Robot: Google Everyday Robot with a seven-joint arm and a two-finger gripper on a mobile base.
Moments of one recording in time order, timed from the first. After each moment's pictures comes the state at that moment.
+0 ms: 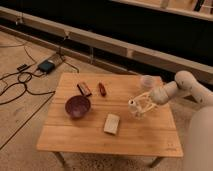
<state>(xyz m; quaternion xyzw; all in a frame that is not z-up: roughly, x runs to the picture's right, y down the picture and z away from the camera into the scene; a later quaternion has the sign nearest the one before) 0.191 0.105 0.766 0.56 -0.32 -0.76 0.07</state>
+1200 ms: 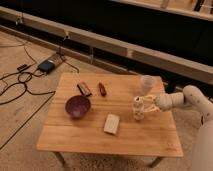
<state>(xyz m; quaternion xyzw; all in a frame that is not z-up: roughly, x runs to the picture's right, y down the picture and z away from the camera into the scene) 0.213 0.106 0.787 0.61 -0.23 -0.74 0.18</state>
